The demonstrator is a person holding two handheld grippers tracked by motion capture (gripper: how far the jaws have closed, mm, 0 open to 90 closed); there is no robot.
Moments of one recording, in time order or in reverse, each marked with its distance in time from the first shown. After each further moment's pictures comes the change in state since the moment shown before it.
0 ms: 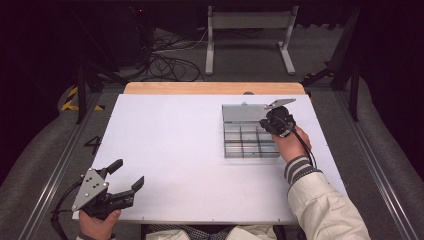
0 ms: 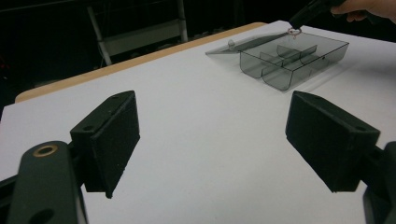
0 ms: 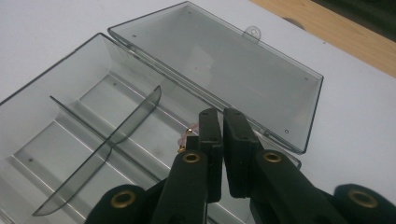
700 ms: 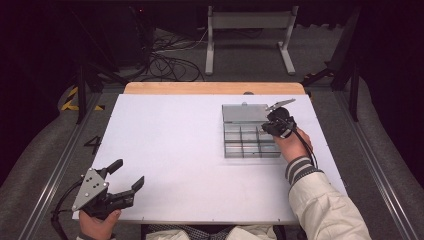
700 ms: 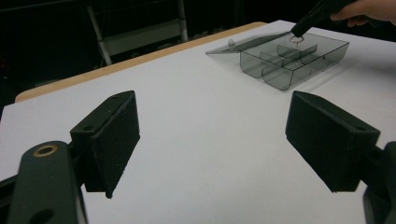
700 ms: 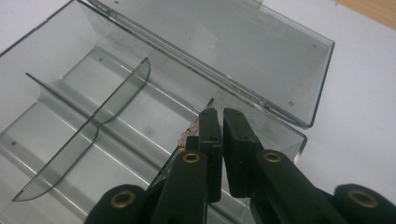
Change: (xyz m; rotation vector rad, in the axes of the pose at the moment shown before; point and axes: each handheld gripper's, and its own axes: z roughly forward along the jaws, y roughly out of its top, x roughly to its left) left arm 0.000 0.000 0.000 0.001 0.000 -0.002; right arm -0.008 -0.008 0.011 0.090 0.020 0.040
